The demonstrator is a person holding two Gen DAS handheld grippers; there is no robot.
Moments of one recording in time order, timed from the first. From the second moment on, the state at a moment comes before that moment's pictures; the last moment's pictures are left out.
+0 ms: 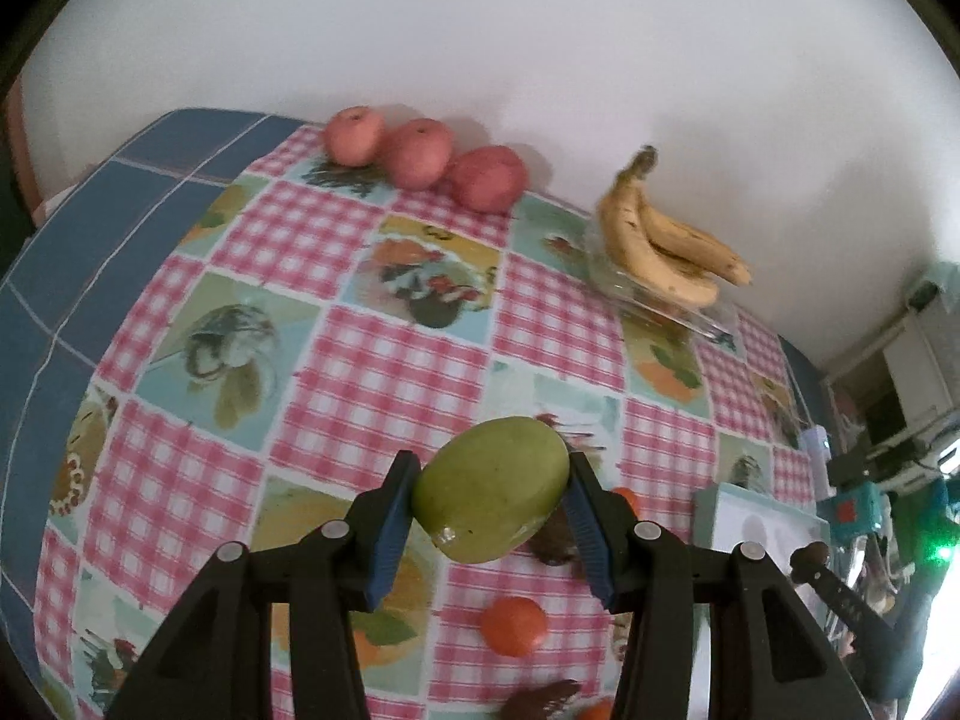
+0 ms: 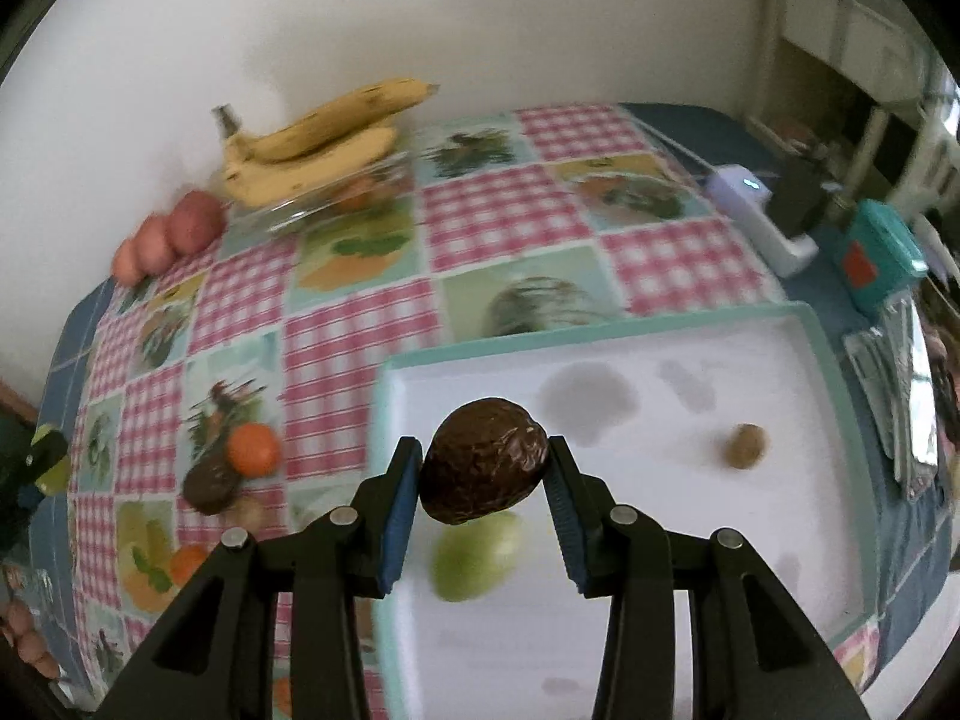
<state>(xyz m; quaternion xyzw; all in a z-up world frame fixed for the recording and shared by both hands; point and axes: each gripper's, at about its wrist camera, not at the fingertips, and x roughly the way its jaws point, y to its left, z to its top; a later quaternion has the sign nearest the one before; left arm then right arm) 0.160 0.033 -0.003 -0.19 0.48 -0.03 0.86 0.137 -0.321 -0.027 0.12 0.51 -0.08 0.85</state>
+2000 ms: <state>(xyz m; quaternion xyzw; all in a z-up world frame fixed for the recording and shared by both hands) 0.087 -0.250 -0.074 0.12 0.55 -0.25 0.79 0.095 -0.439 -0.059 0.13 0.54 -0.20 0.80</state>
